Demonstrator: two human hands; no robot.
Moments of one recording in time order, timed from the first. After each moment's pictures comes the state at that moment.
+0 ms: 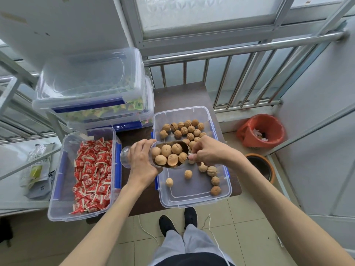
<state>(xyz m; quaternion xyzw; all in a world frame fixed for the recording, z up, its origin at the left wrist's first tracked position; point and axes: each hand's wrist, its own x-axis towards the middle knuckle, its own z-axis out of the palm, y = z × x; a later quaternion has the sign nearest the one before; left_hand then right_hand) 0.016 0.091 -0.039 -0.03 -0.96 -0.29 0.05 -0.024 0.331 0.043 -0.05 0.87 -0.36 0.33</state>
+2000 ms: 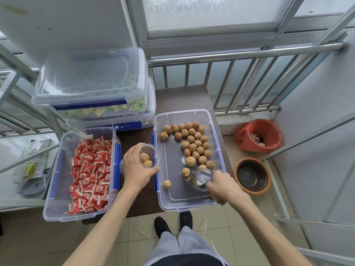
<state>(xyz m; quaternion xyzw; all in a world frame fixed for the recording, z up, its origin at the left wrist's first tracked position) 0.020 0.077 -0.052 0.12 -0.93 -0.35 0.02 0.043 0.342 0.006 0.12 0.90 -0.22 0.37</state>
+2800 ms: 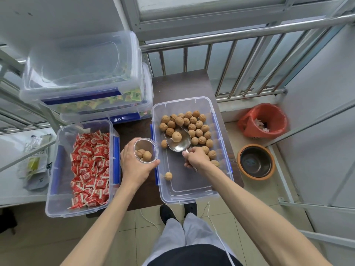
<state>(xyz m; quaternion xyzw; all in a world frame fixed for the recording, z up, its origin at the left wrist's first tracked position) 0.024 0.076 -0.055 0.12 -0.92 -0.38 0.03 -0.020 0.285 -0.099 0.28 0.73 -0.55 0.29</state>
